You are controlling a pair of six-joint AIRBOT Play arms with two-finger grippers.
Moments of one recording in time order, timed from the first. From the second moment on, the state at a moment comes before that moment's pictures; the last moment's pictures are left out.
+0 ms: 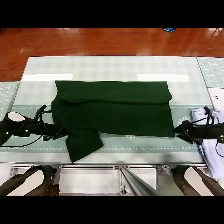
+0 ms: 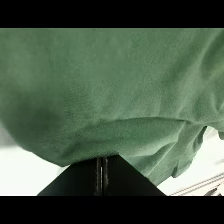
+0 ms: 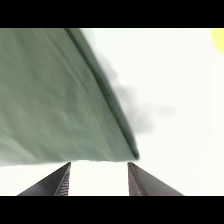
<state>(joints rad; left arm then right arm) 0.26 -1.13 0.44 0.92 -1.11 -1.35 -0.59 -0.97 0.44 -1.05 1.25 1.36</state>
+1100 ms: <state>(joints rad) 0.25 -1.15 0.76 0.90 -1.18 -1.35 -0.57 -1.20 0.66 -0.65 1.21 1.10</state>
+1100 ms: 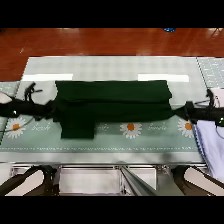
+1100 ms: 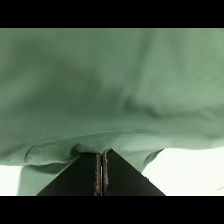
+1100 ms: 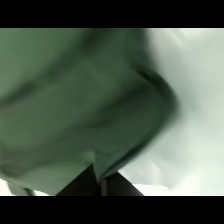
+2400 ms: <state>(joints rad) 0.24 -1.84 1.75 1.01 -1.41 -1.58 -0.40 -1.77 1.43 -0.61 1.16 1.27</state>
